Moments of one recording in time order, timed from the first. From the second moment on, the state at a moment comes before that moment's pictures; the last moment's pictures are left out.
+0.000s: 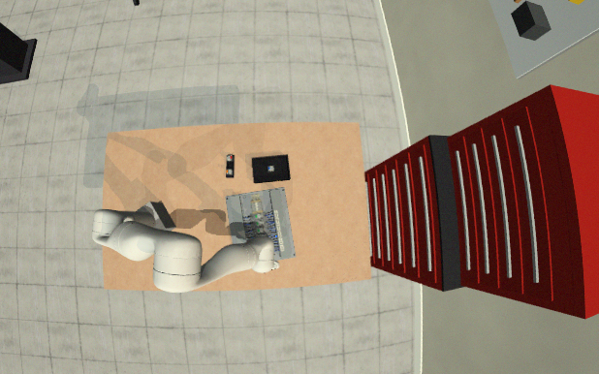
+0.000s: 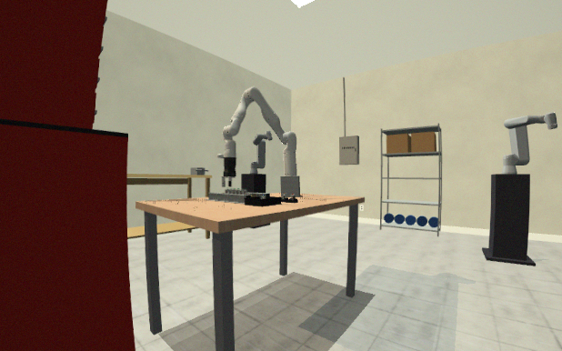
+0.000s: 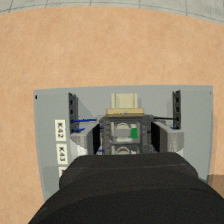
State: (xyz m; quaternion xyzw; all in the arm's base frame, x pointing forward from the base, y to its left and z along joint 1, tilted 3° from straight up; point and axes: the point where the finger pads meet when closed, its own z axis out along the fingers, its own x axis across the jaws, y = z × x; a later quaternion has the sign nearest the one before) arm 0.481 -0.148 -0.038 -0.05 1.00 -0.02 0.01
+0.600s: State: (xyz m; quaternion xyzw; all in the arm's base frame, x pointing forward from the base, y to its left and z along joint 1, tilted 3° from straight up) arm 0.480 -0.148 -0.013 -0.04 1.00 -0.02 0.01
